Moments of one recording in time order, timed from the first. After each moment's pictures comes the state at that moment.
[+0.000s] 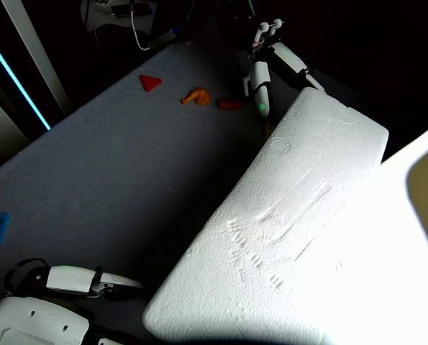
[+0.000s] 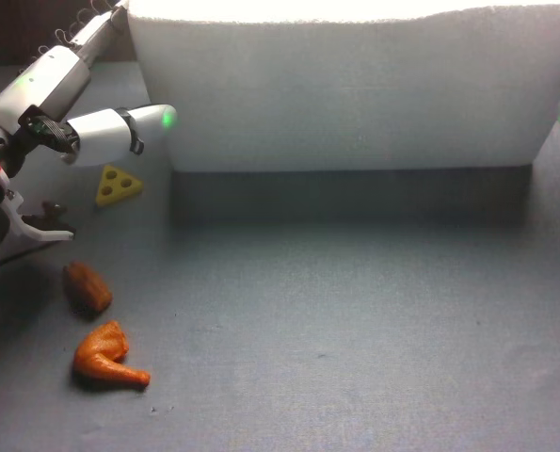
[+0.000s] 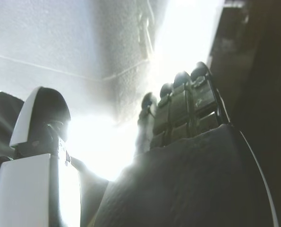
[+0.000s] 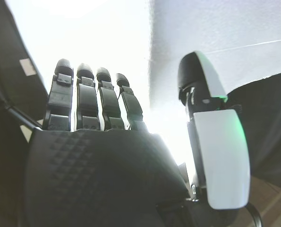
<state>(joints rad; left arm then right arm) 0.73 -1.24 1.54 -0.34 -0.93 0.31 -0.65 -1.07 1.37 0.52 0.93 -0.69</state>
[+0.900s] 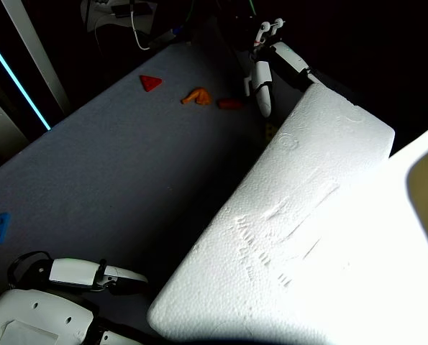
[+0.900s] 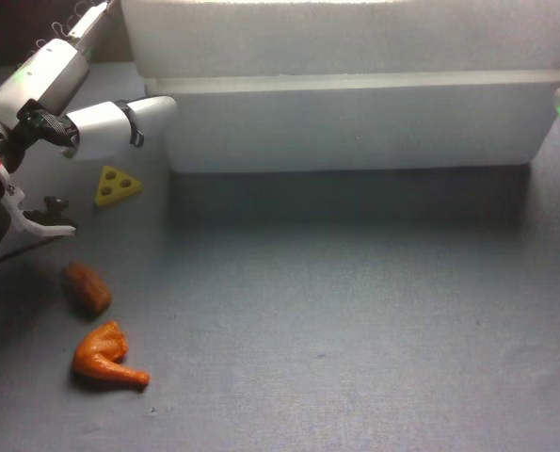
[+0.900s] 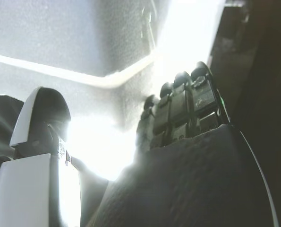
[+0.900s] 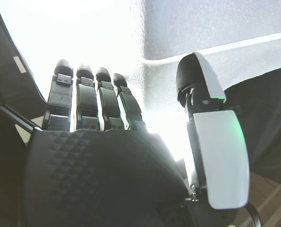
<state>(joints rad) 0.71 -1.24 1.53 -0.33 -0.95 0.30 -0.63 -1.07 1.35 0.51 0.94 -0.69</state>
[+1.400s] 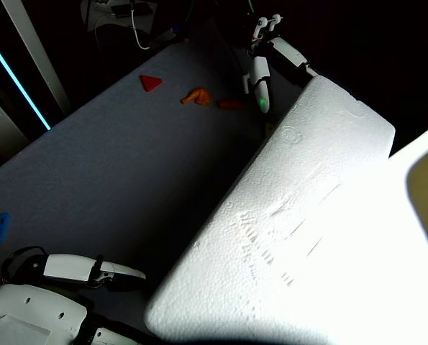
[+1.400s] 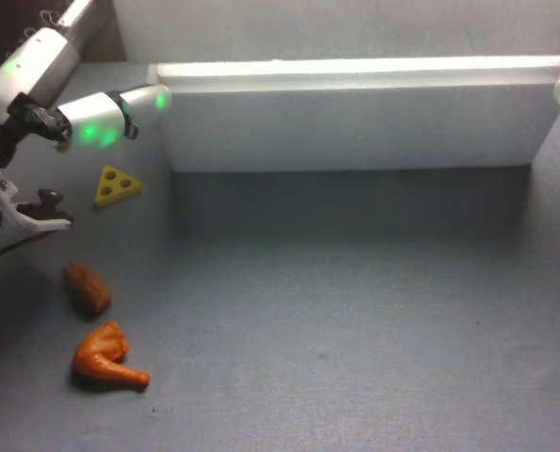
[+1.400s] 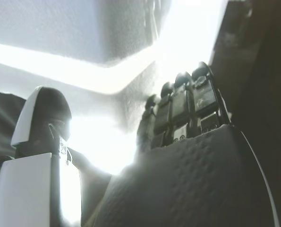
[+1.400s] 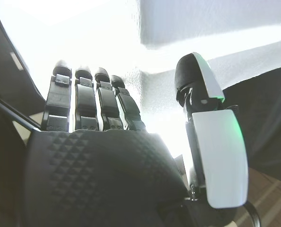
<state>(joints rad) 0.71 -1.21 1.49 -0.32 -1.01 0.32 -0.63 -1.05 1.32 0.48 1.00 -0.69</state>
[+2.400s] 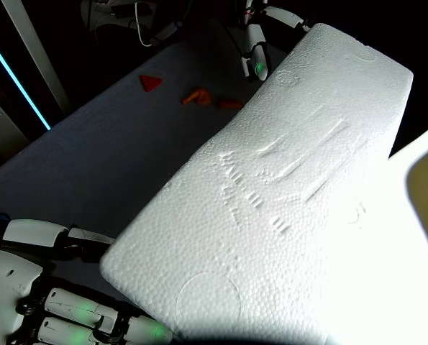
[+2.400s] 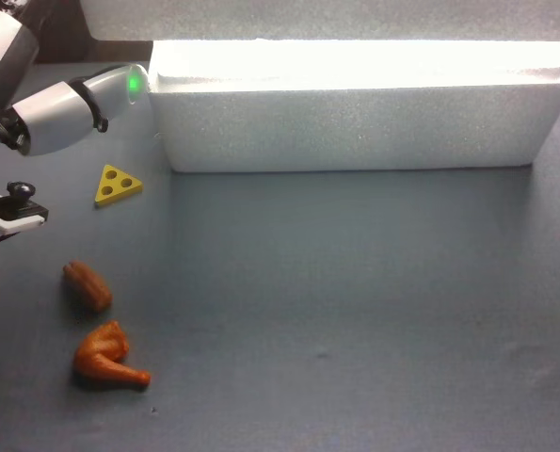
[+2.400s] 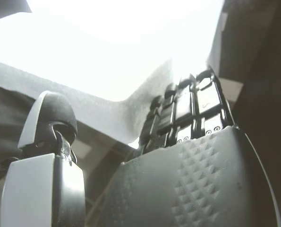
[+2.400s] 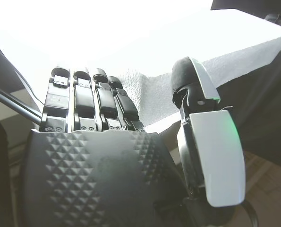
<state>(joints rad) 0.78 -1.09 1.31 -0.31 -1.22 0.38 -0.69 -0.93 1.15 0.44 1.17 -0.71</state>
